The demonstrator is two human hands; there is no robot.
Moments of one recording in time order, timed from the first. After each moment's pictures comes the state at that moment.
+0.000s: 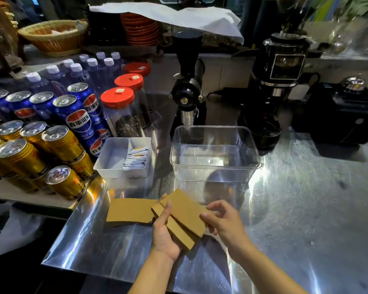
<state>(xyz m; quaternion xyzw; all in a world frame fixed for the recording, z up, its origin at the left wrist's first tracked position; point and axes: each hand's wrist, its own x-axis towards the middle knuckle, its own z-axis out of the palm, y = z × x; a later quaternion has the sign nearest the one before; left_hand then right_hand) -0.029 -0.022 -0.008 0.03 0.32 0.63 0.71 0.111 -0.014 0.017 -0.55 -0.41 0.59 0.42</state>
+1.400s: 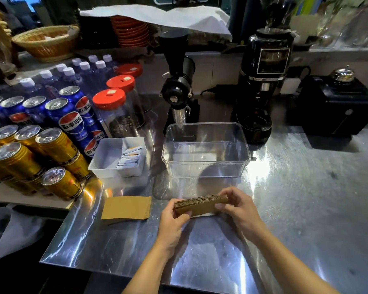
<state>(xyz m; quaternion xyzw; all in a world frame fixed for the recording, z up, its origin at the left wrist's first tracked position) -0.013 -0.025 -0.006 0.42 0.56 0.49 0.51 0.174 0.009 -0.004 -0.46 -0.51 0.56 0.47</state>
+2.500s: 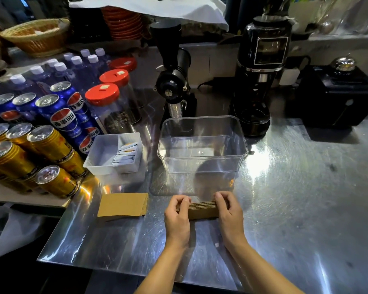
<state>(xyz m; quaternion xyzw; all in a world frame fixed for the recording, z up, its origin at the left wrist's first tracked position) 0.019 -0.021 -0.025 0.39 0.59 0.57 0.41 0.137 -0.015 -0.022 -0.57 -0.46 0.41 0.53</state>
